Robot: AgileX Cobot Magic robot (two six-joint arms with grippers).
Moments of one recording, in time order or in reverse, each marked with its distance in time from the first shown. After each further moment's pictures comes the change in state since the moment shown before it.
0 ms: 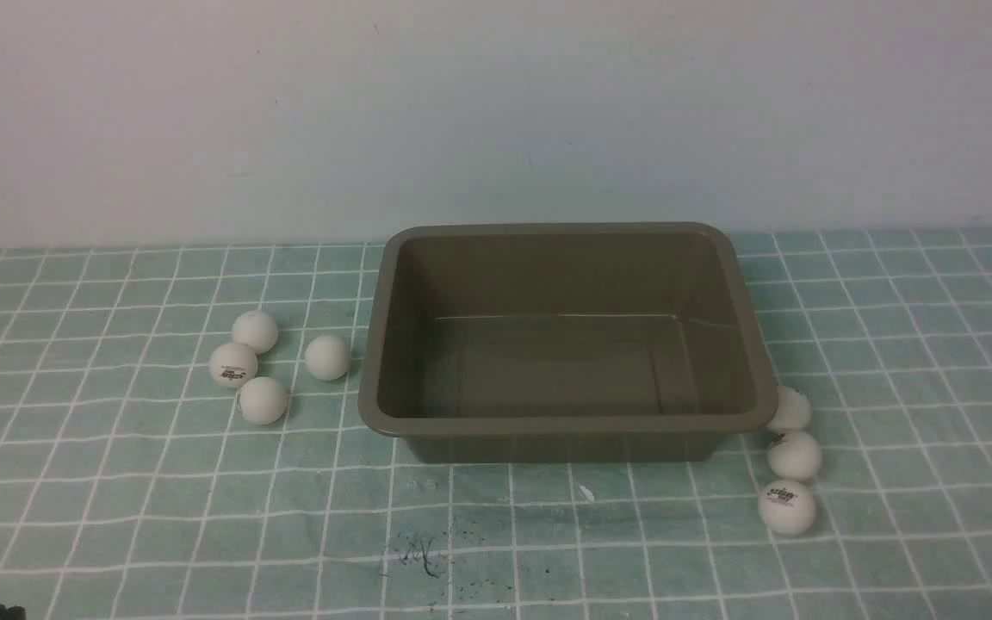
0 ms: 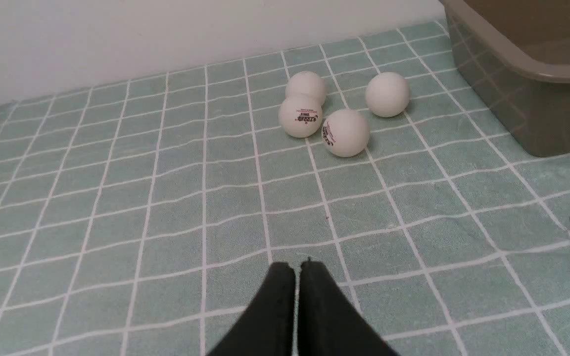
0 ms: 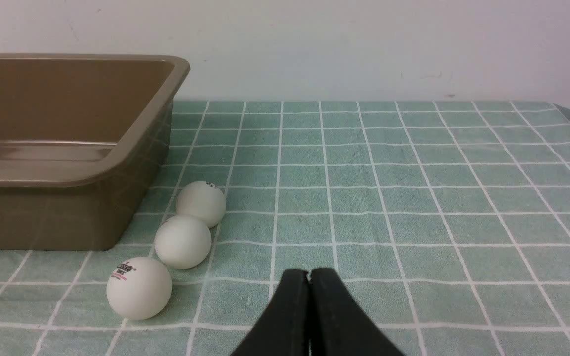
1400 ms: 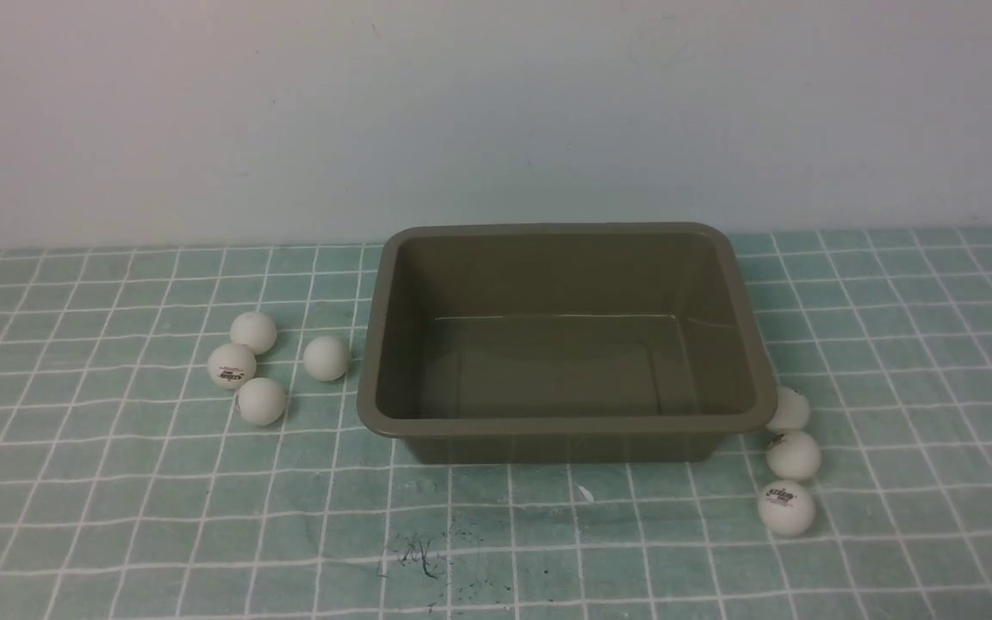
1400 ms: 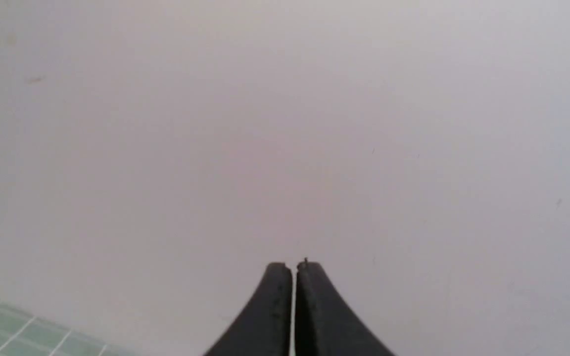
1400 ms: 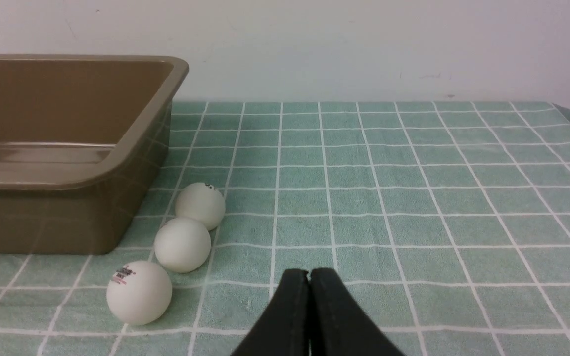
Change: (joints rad) right arm 0.000 0.000 0.006 0.040 -0.045 0.018; left arm 0.000 0.000 -0.058 -0.340 -0.607 -0.230
